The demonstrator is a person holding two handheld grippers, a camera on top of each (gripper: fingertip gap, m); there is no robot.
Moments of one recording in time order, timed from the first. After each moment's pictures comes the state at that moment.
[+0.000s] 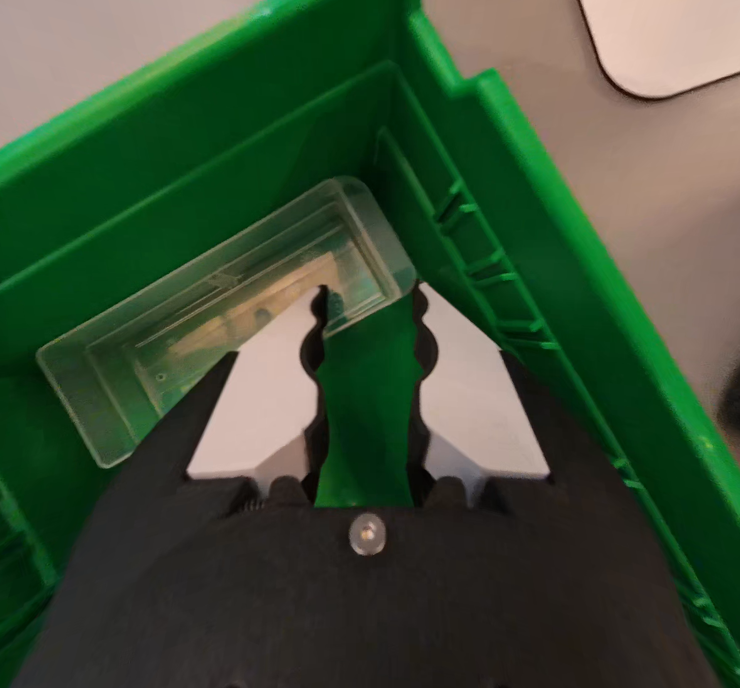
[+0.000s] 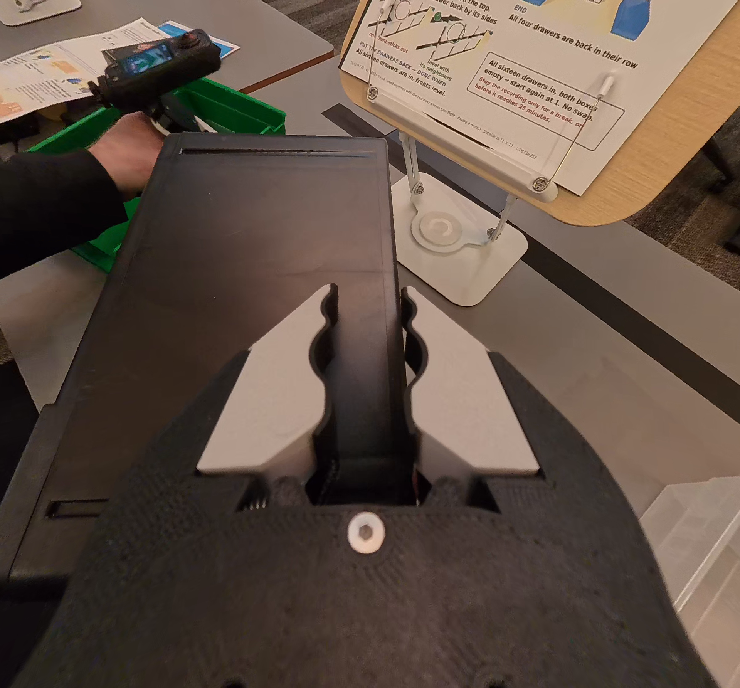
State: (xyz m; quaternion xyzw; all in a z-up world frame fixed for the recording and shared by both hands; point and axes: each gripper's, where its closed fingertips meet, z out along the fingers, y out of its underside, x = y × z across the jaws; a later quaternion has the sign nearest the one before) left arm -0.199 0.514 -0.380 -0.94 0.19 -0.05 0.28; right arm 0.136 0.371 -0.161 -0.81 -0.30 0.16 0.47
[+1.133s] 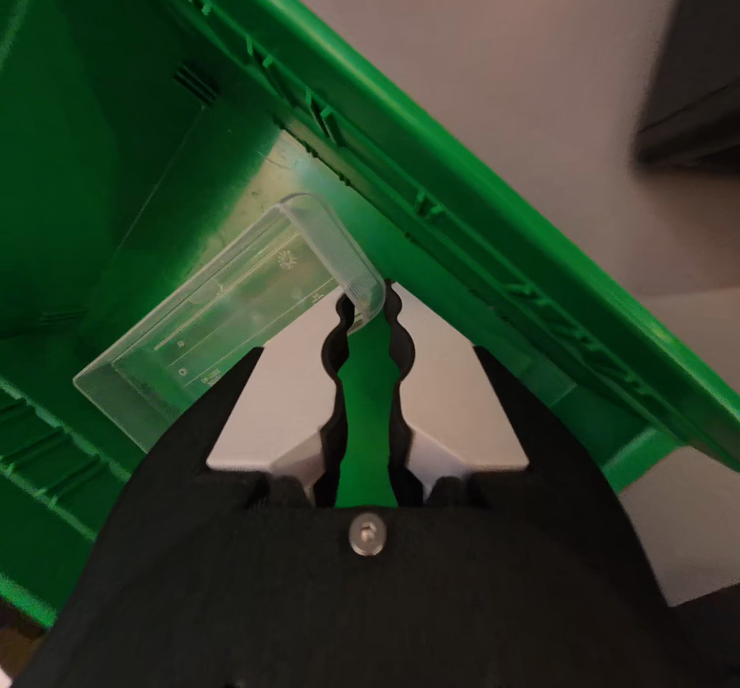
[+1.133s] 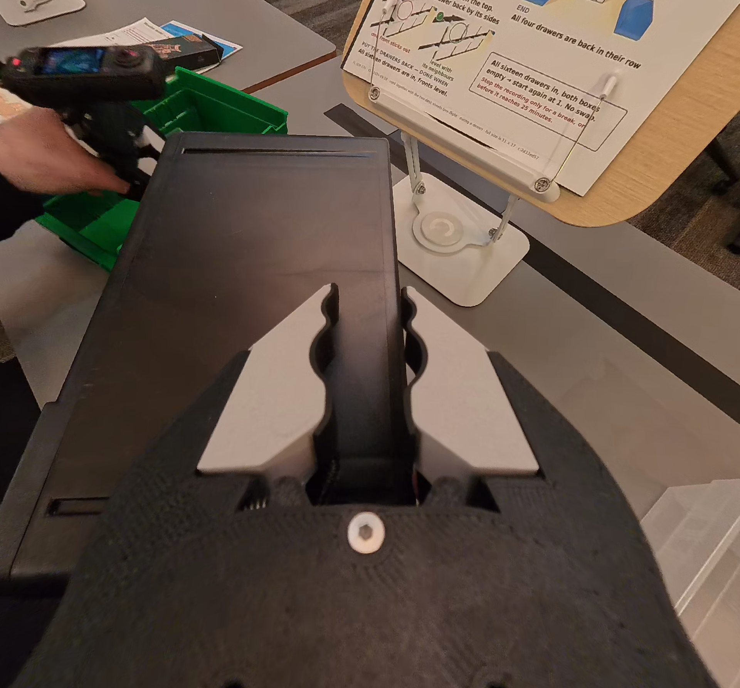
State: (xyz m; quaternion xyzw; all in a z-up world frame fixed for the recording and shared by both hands) left arm -0.192 0.422 -0.363 -0.91 0.36 -0.03 0.20; right arm 0.136 0.370 -0.161 -0.81 -0.30 0.16 0.47
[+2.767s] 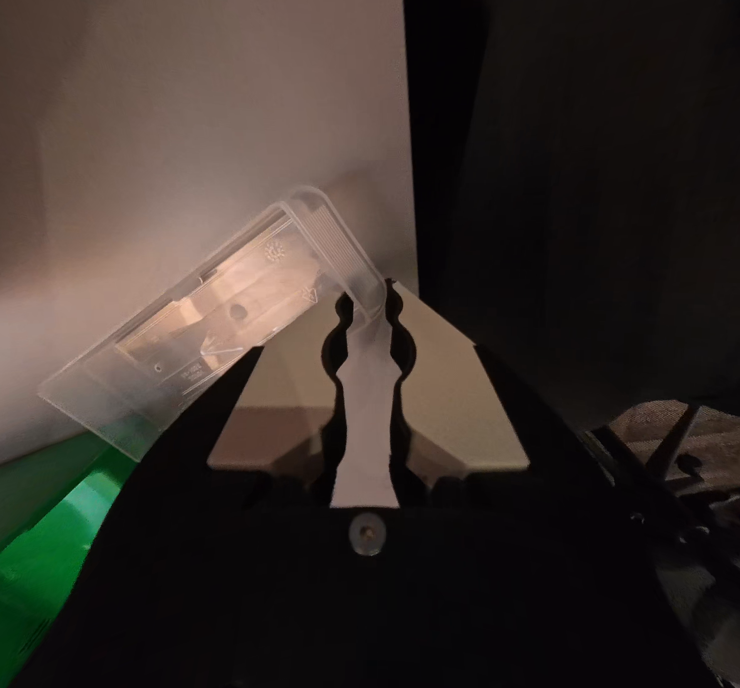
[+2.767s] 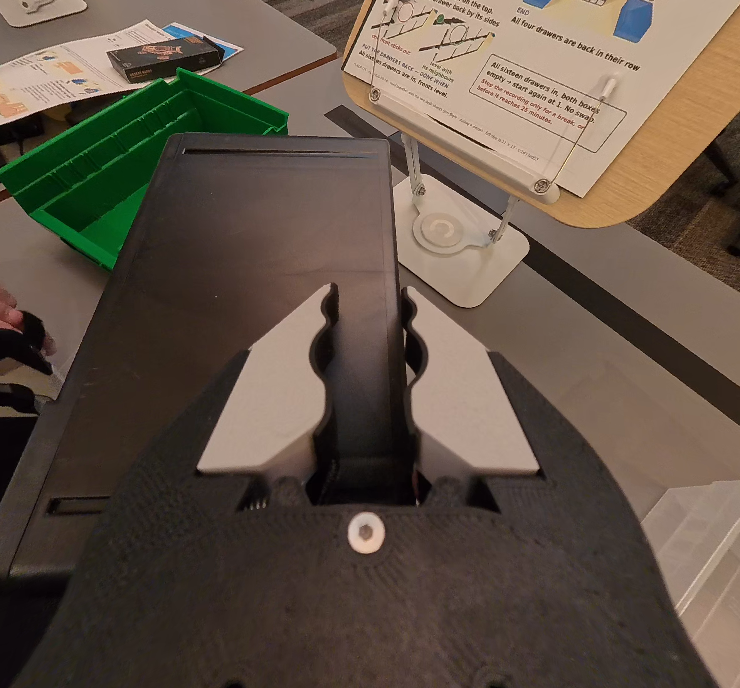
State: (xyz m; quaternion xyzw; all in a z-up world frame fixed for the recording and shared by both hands) left arm -0.100 0.143 -0.388 -0.61 0.79 -0.06 0.03; right arm 0.136 0.370 -0.161 -0.81 -0.30 0.16 0.47
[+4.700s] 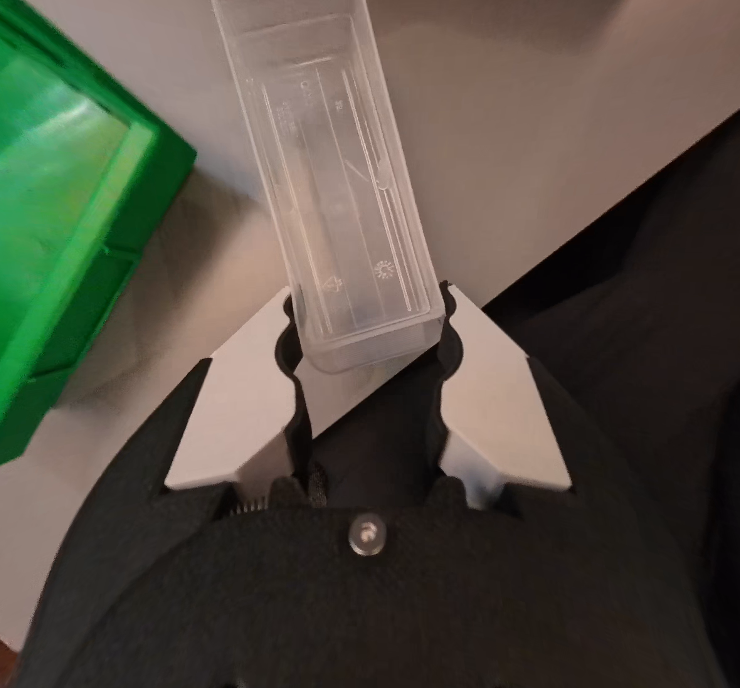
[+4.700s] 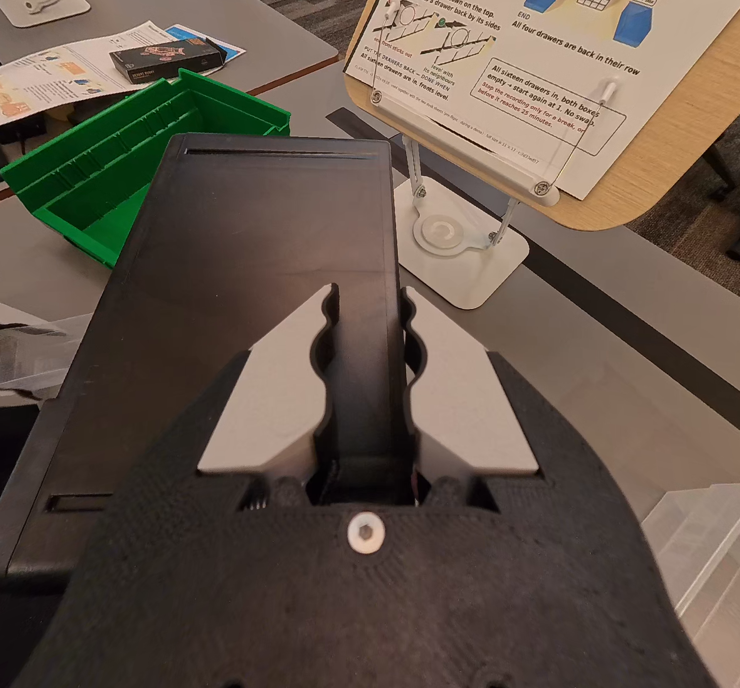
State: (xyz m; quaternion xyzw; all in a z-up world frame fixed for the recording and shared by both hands) left arm -0.120 0.174 -0.357 -0.88 0.39 -0.08 0.25; right arm 0.136 0.370 -0.160 -0.81 -0.30 0.16 0.47
